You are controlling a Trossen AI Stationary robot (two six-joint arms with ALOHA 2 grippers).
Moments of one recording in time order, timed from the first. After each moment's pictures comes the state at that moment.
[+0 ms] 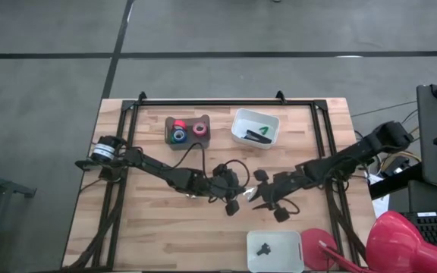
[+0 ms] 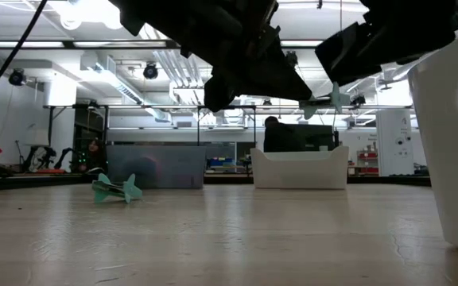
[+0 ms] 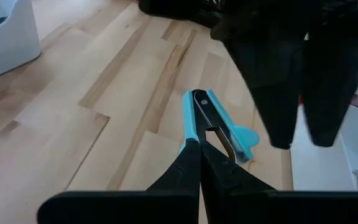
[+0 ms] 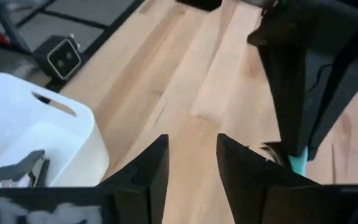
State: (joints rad) left arm -0.25 1.86 1.21 0.16 -0.29 -0.49; right arm 0.35 1.33 0.66 0.08 -0.07 0.02
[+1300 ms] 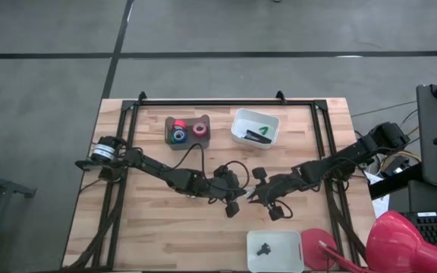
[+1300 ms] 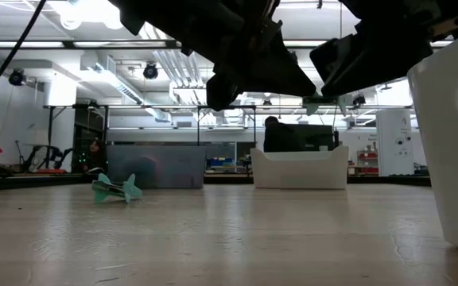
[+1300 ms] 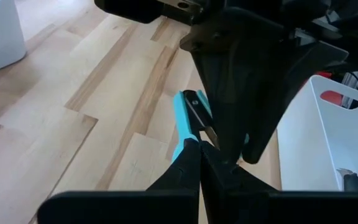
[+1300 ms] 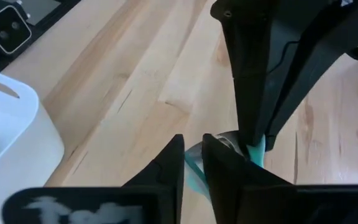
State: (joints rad) left arm -0.26 1.86 1.21 0.18 -0.27 -0.49; right arm 0.35 1.39 0.68 0.05 0.05 -0.05
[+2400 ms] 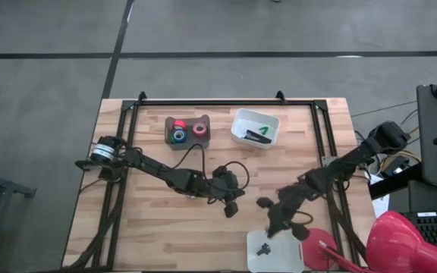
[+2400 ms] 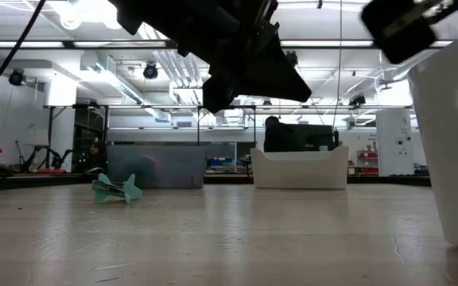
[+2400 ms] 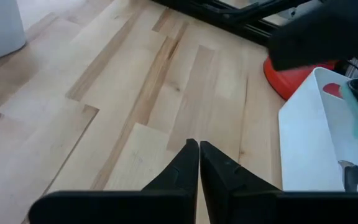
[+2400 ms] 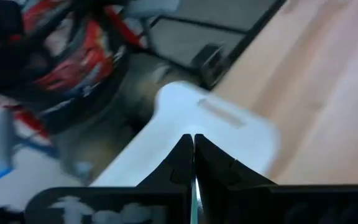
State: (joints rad) left arm -0.26 1.86 1.21 0.15 -0.26 -0.51; right arm 0.47 1.38 0.72 0.10 -0.42 0.18
